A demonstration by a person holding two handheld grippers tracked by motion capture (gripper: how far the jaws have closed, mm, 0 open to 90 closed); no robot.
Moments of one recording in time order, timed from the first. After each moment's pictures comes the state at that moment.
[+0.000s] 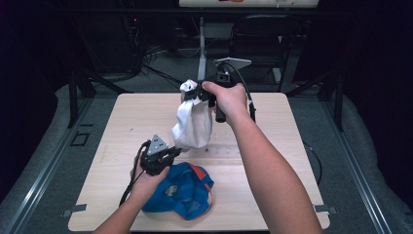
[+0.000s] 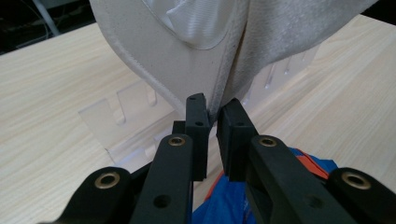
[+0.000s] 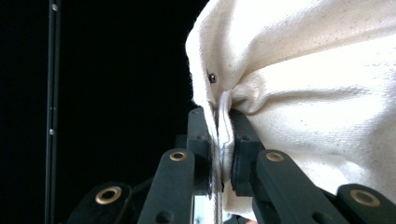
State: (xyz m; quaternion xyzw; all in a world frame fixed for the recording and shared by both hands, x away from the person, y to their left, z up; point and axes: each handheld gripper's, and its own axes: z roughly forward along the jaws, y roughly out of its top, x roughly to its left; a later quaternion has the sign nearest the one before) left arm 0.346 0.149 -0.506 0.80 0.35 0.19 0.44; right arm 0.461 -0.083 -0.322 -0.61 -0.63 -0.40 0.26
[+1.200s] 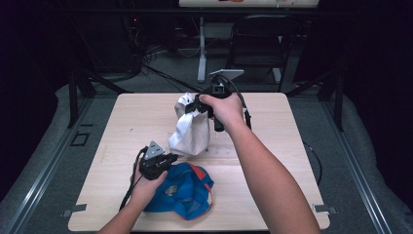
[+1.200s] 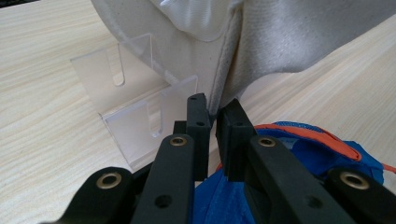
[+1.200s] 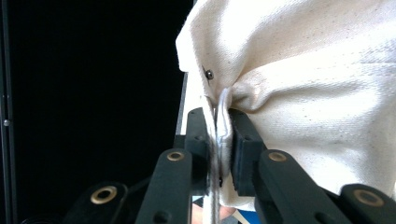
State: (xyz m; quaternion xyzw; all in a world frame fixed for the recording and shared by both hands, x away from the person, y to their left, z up) left arm 0.347 0.161 -0.537 0.79 0.38 0.17 0.44; right arm 0.466 -0.075 -0.356 -0.62 -0.65 -0.35 0.25
